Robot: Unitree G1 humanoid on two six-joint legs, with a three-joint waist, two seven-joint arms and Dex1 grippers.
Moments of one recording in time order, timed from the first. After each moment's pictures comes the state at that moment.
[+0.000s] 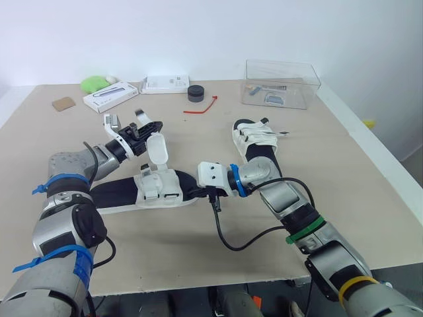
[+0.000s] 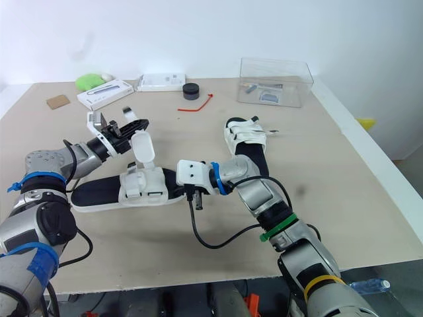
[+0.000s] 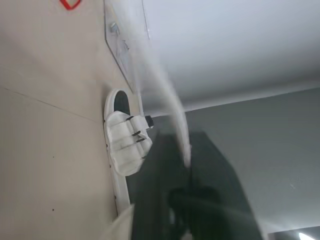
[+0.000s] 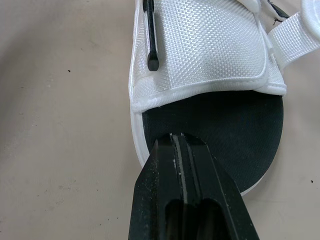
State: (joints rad) left arm -1.04 0.45 0.63 1.00 -0.90 1.13 -0.57; right arm -0.79 -0.34 0.47 0.24 -0.07 0.20 1.15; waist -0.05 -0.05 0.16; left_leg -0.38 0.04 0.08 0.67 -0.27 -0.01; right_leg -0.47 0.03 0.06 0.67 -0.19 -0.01
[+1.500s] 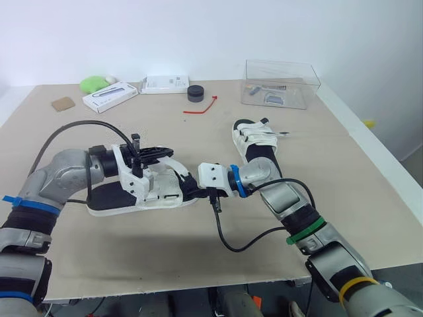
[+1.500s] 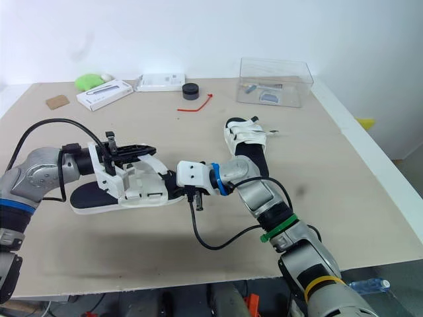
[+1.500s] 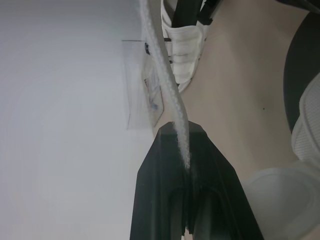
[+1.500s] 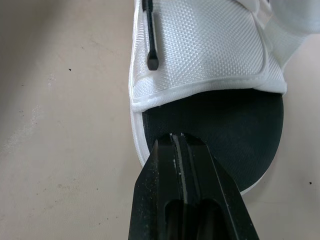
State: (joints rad) left arm -0.68 0.82 -0.16 0.41 0.42 -1.02 -0.56; right arm -0.79 -0.34 0.47 0.24 -0.07 0.18 1.16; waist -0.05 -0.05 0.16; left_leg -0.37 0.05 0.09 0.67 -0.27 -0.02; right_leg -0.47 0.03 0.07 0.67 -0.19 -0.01
